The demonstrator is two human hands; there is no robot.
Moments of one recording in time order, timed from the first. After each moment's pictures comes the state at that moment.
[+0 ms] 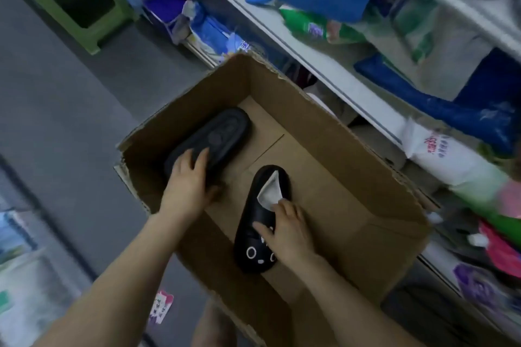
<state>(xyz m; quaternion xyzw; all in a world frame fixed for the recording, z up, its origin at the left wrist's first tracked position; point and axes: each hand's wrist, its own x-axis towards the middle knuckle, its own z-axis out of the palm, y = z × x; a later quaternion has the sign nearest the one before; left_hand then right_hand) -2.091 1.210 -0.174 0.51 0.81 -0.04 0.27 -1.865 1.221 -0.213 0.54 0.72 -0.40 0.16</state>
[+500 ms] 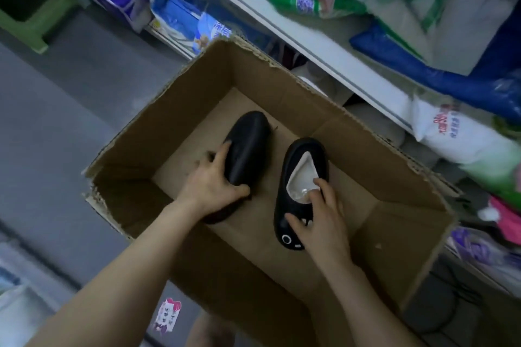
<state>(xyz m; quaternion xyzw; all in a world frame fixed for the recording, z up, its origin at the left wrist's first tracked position) -2.097 1.271 -0.209 0.51 0.71 -0.02 0.48 -1.846 1.238 -0.207 0.65 0.69 -0.31 0.00</state>
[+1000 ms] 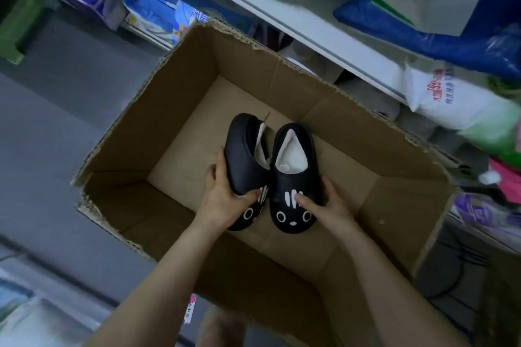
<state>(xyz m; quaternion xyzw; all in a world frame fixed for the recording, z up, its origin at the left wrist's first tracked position) -2.055 1.233 -0.219 0.37 0.74 0.12 0.55 -1.820 1.237 -0.242 0.72 0.34 -0.60 -0.05</state>
